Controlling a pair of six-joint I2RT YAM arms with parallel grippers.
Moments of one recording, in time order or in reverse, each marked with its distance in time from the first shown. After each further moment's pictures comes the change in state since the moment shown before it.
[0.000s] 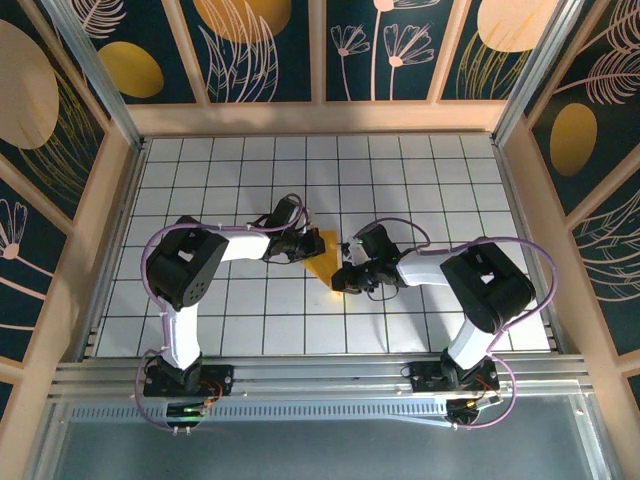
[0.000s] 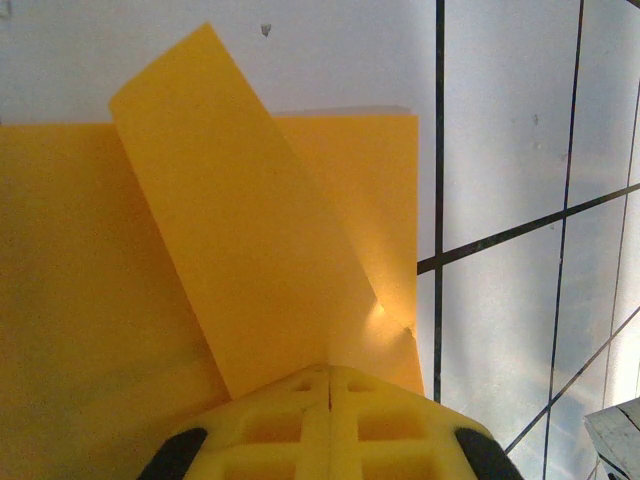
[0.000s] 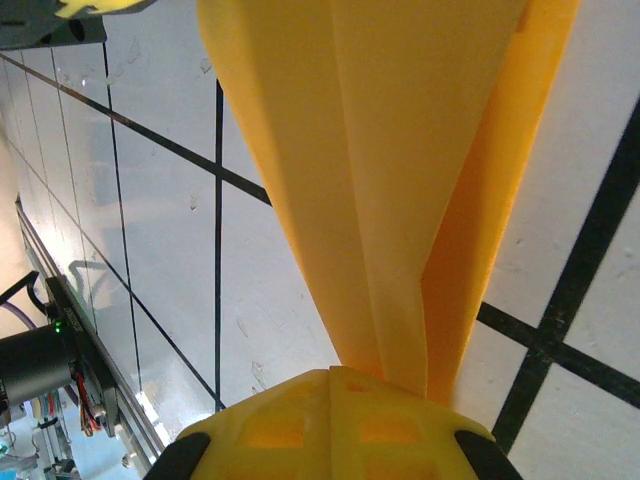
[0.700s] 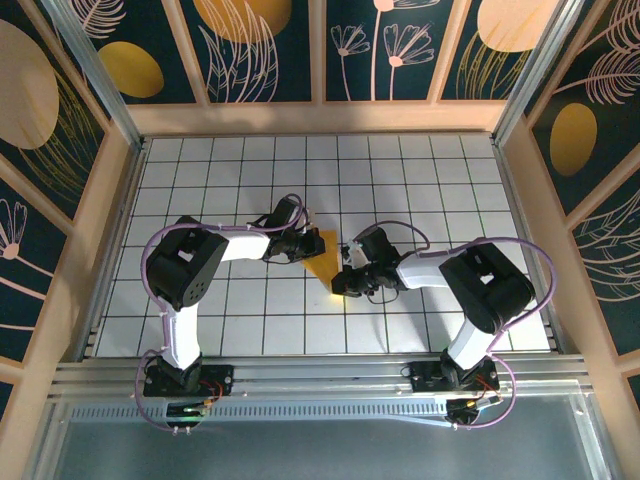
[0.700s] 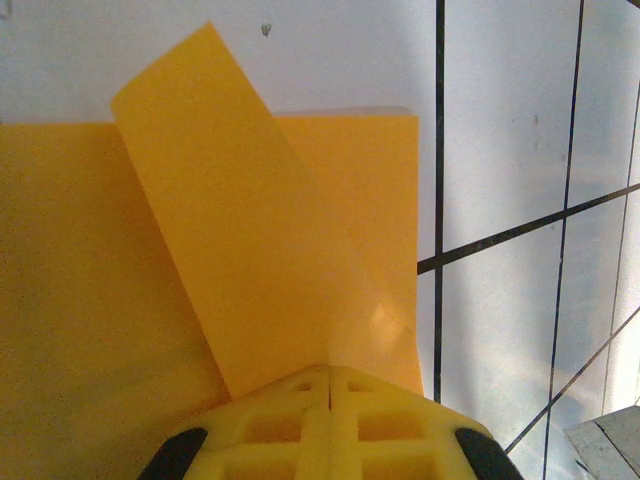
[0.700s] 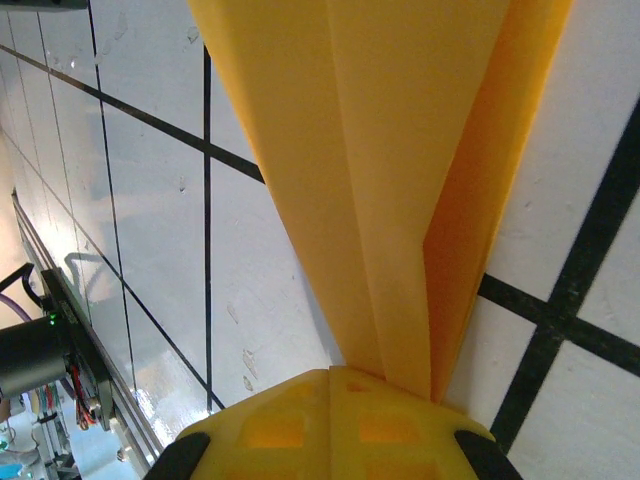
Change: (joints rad) left arm 0.000 0.000 0.000 0.000 0.000 0.000; right arm 0.013 0.000 -0.029 0.030 0.000 0.008
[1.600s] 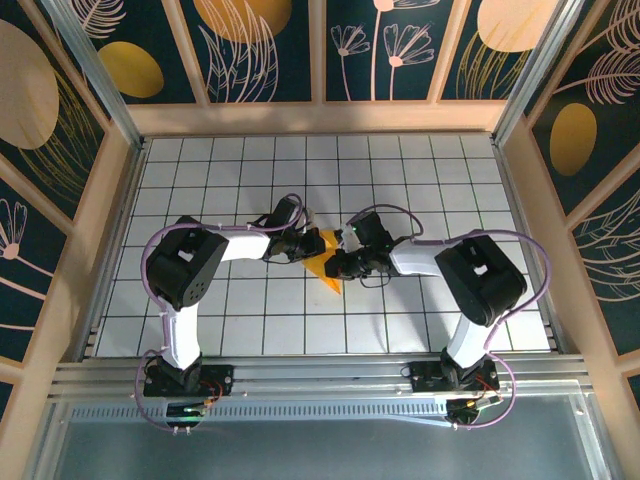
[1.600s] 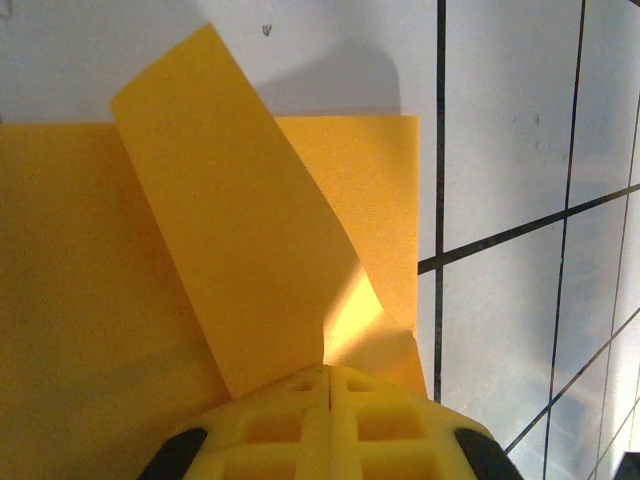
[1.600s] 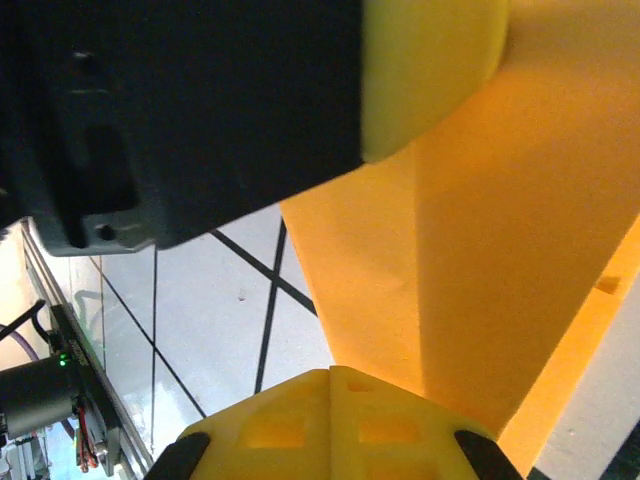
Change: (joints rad) left arm 0.000 0.000 0.003 -0.006 0.000 0.000; right arm -0.021 0.066 0.159 -0.056 0.024 -0.056
